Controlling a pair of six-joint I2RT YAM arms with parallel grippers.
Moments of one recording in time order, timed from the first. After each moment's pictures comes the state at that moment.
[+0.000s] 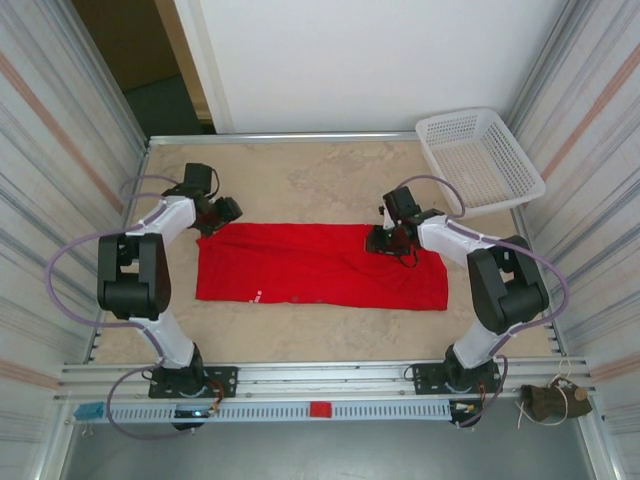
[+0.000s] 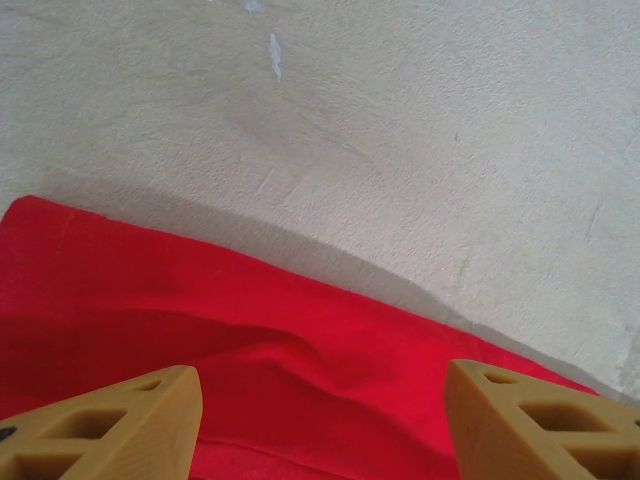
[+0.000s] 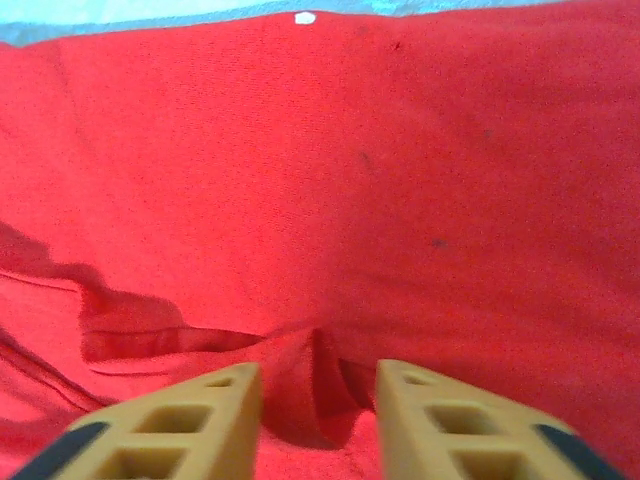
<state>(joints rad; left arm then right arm) -0.06 1.75 1.18 -0.54 0.11 -0.58 0.40 1.66 0.98 -0.45 -0.20 0.44</state>
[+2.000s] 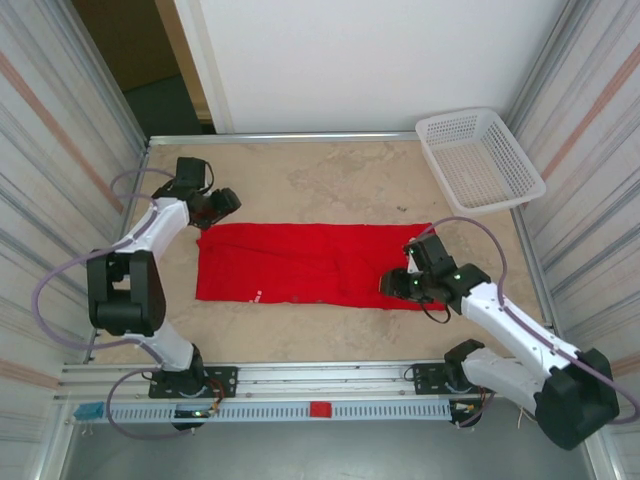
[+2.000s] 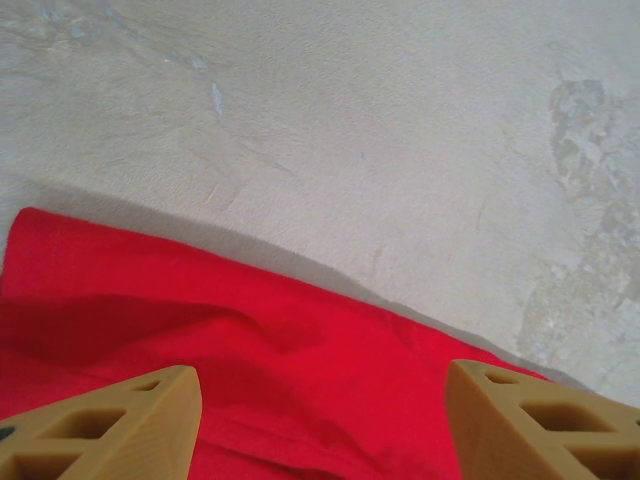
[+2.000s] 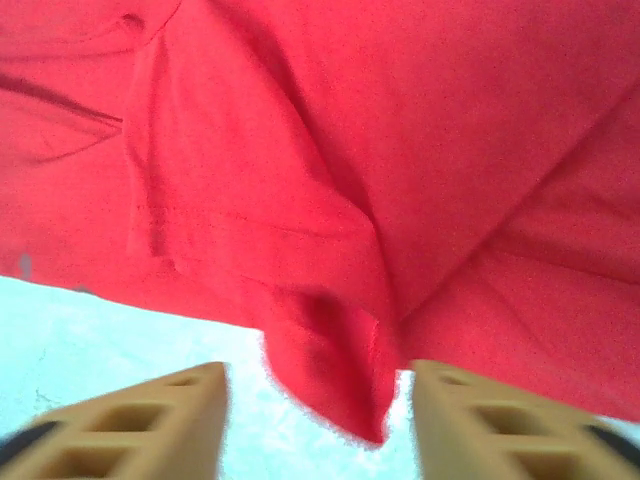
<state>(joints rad) -0.06 1.61 1.17 -0.56 0.15 -0.57 0.50 0.96 0.60 -0.67 -0.17 0.64</state>
